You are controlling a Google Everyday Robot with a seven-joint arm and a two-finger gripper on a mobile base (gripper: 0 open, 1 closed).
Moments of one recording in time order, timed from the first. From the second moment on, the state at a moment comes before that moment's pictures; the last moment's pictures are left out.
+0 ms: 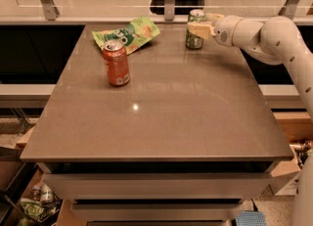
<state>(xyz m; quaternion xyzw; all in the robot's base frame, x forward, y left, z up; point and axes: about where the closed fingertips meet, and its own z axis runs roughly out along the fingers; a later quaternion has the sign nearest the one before) 0.819 -0.161 0.888 -0.30 0.69 0.23 0.62</state>
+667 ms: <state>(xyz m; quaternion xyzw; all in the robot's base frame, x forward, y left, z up) 0.814 -0.160 0.889 -0.31 0.69 0.24 0.61</state>
